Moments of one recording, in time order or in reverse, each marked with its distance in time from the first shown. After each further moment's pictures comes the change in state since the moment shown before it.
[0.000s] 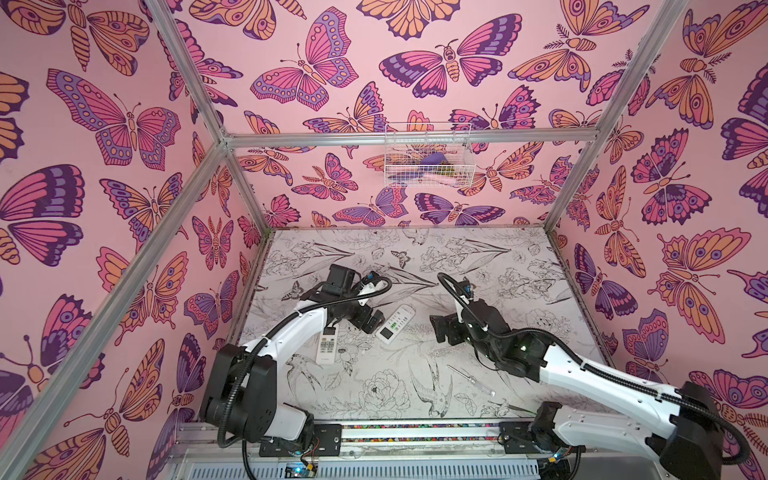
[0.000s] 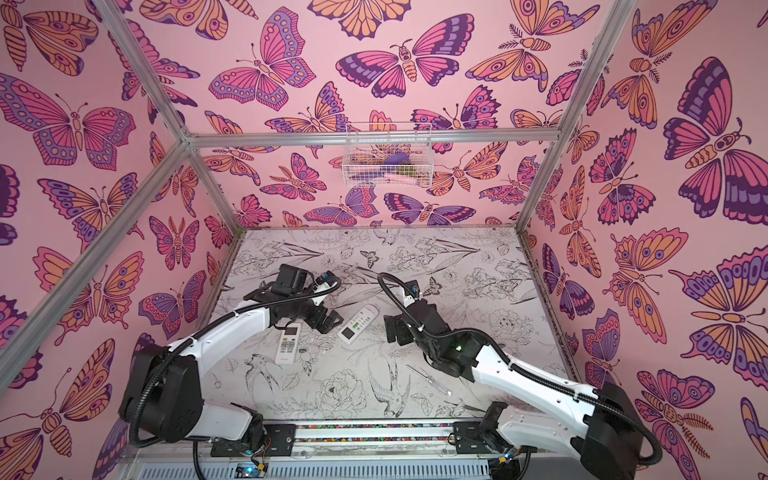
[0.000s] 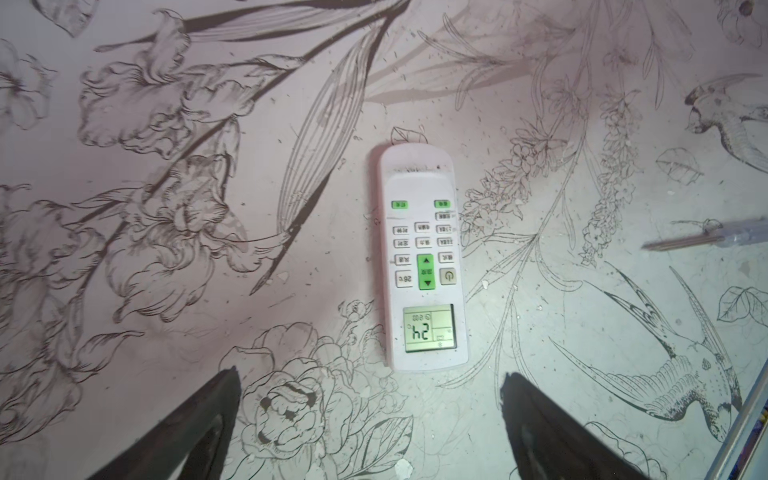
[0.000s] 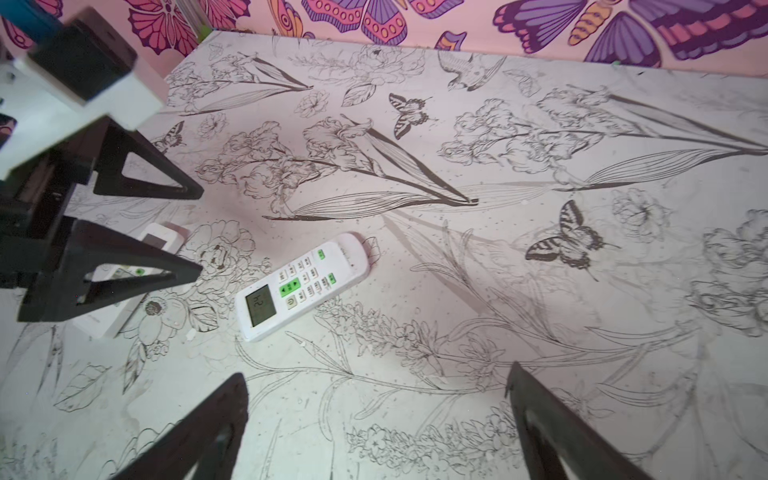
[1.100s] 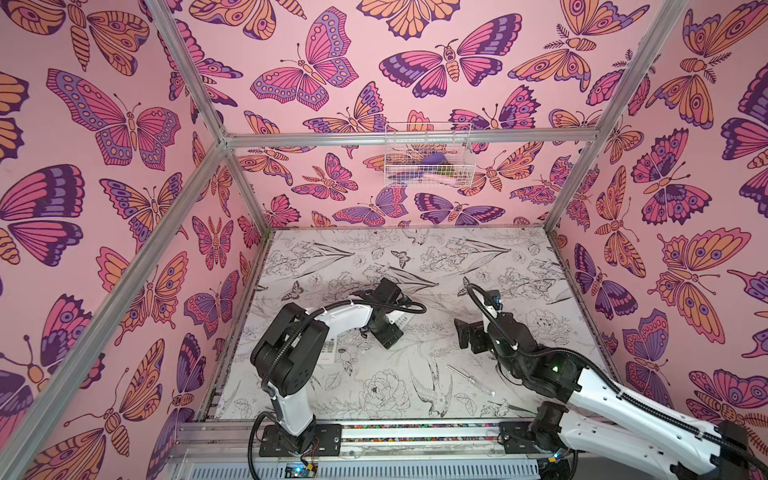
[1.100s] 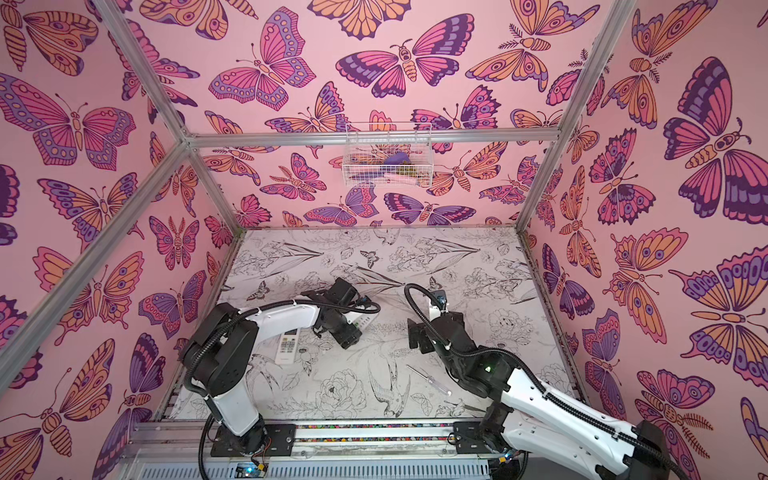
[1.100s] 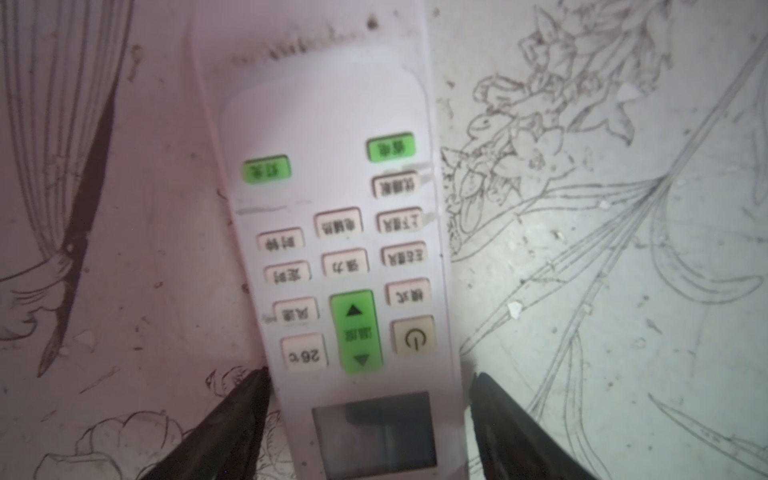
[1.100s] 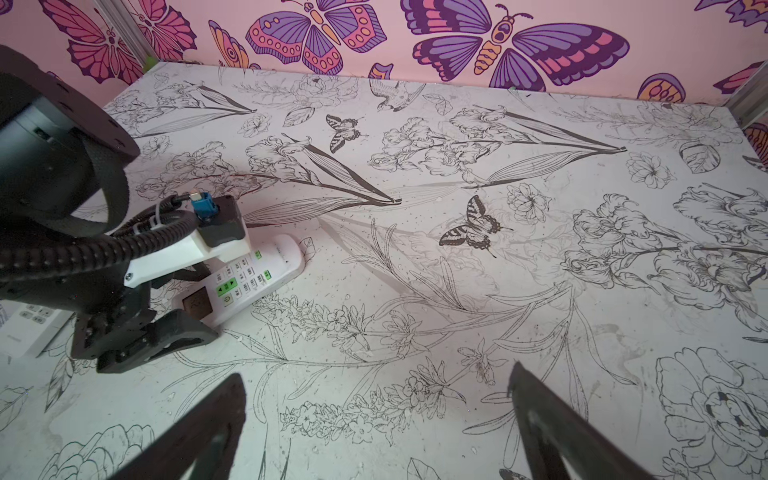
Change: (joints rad) left arm -0.249 0.320 0.120 -0.064 -0.257 -0.057; right arm -0.012 -0.238 -0.116 -0.090 0.117 -0.006
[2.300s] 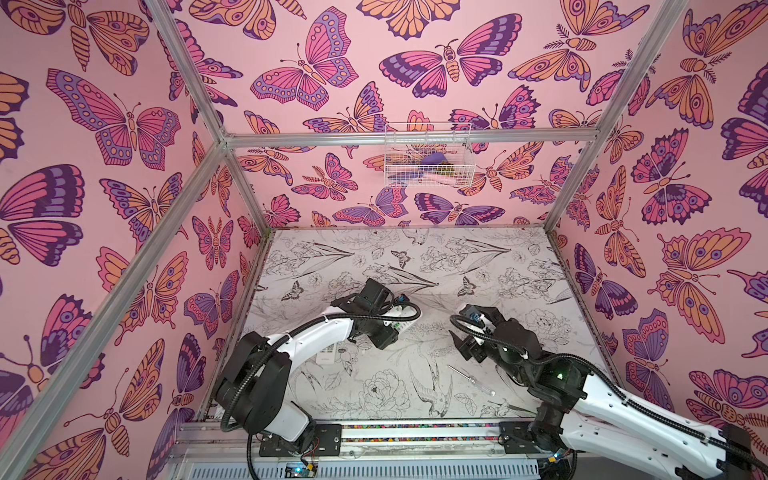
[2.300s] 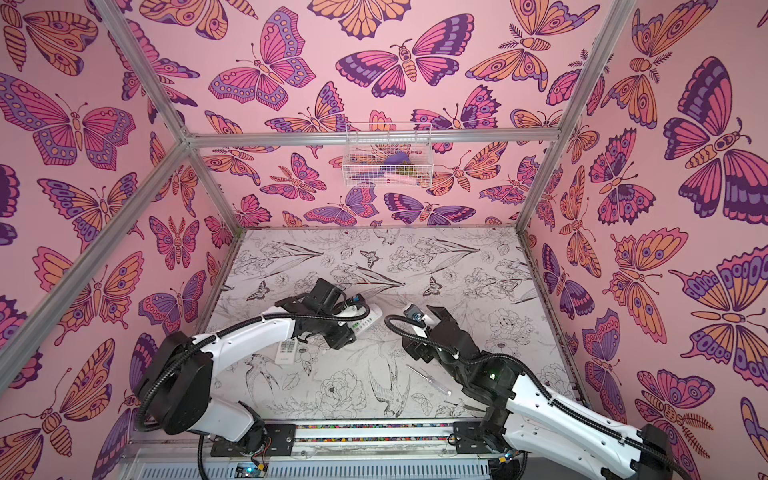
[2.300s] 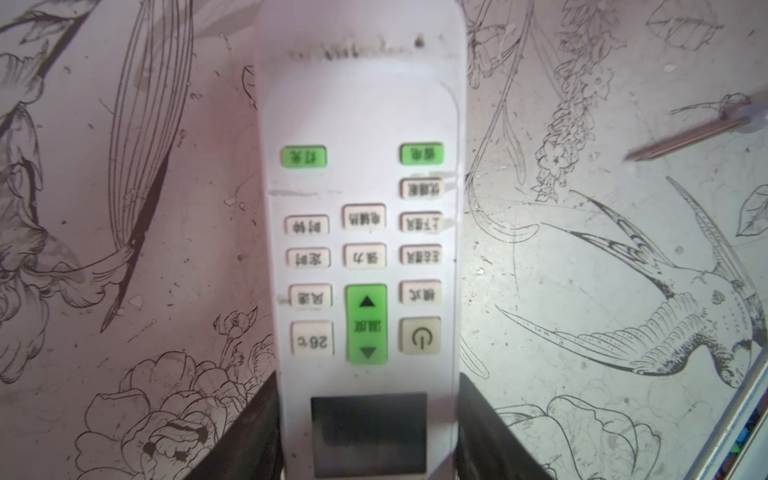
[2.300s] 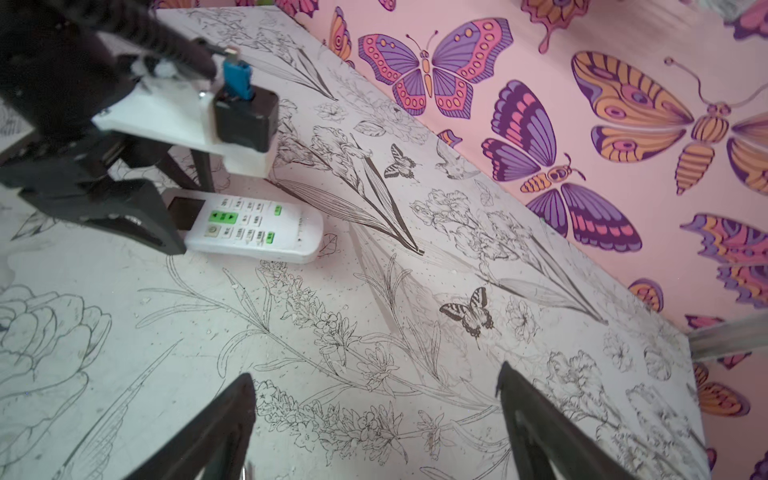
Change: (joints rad) left arm 0.010 -0.284 -0.119 0.023 0.134 0.054; right arm 0.054 -0.056 -0.032 0.105 -0.117 -0.621
